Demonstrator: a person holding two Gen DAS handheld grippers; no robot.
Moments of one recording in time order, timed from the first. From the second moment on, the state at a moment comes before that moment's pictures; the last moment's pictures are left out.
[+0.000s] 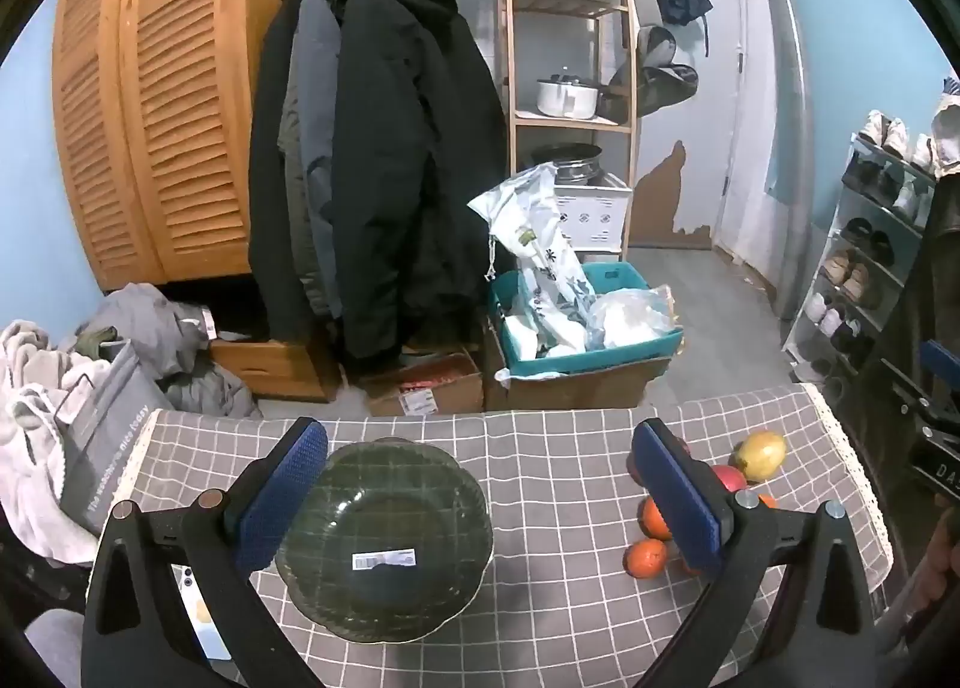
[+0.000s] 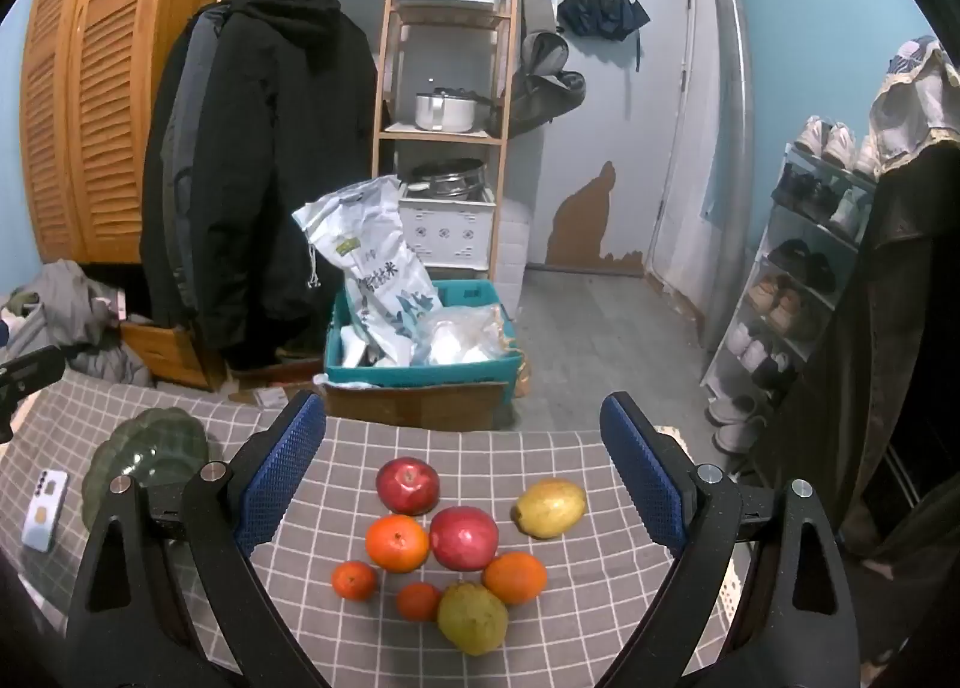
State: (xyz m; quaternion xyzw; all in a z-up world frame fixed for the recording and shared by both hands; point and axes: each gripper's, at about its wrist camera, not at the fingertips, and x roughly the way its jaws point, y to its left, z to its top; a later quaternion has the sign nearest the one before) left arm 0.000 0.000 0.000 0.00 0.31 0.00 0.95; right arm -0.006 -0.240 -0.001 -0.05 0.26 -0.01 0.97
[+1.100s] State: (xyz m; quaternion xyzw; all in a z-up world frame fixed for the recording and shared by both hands) left arm -0.003 0.006 0.002 0.01 0.29 0.01 0.96; right arm -0.001 -0.237 -0.002 -0.04 0.27 -0.01 0.96
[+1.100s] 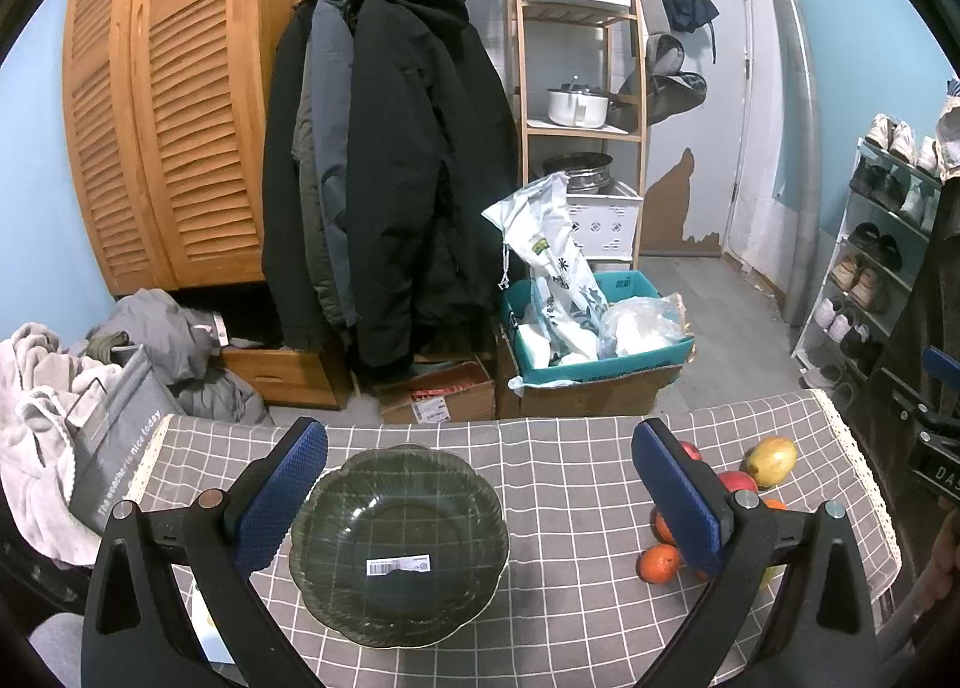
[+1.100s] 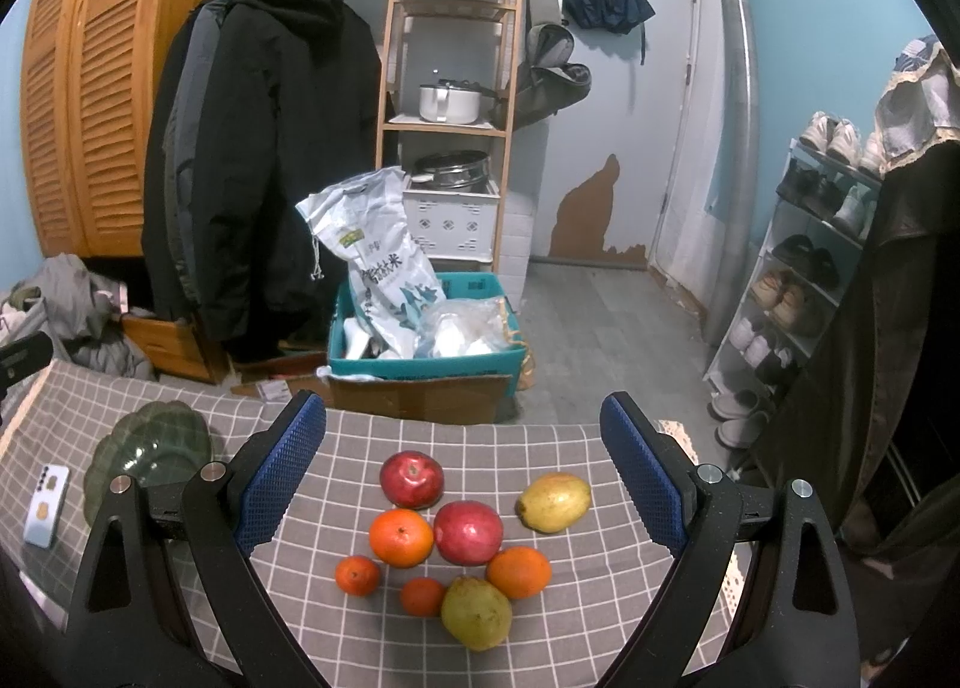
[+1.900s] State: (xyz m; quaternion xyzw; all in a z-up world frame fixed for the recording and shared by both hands) left arm -0.001 0.004 0.001 0.00 0.29 0.01 0.96; right arm -0.002 -0.235 -0.003 -0.05 0.27 -0.01 0.96
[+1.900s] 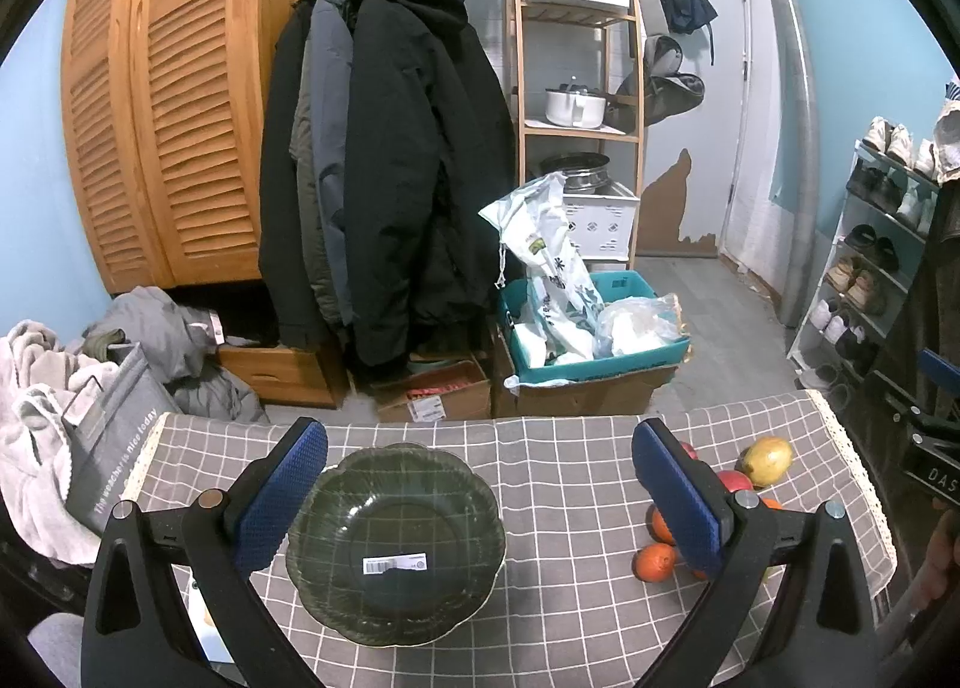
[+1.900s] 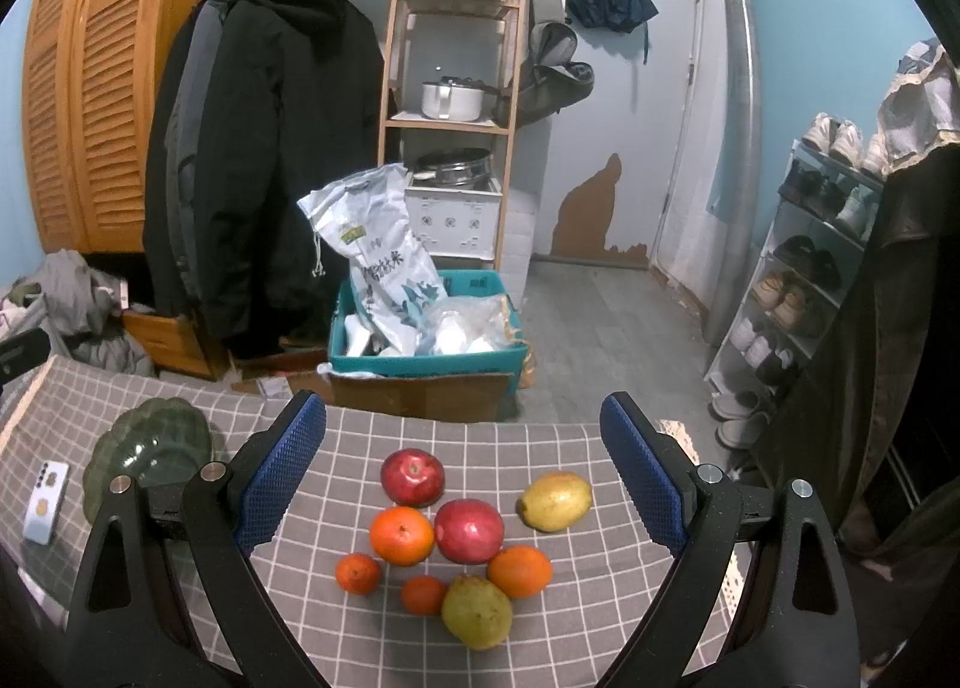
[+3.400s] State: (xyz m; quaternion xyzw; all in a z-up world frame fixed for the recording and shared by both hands) left arm -0.005 -0.009 -0.001 0.01 0.29 0.01 0.96; right arm -0.001 -0.229 -0.011 -0.05 0.27 -0.01 0.96
